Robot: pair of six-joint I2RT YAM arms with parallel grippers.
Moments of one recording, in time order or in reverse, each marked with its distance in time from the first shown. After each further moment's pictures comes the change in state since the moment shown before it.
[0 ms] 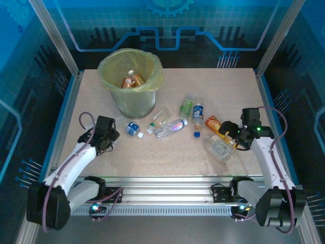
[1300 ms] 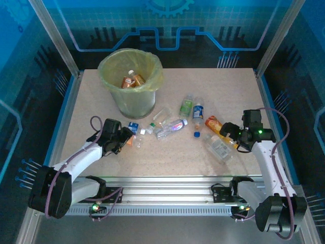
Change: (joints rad) left arm -0.072 0.151 -0.126 0.287 0.278 -0.096; right arm 0.000 -0.055 0.000 -0.042 0.016 -0.014
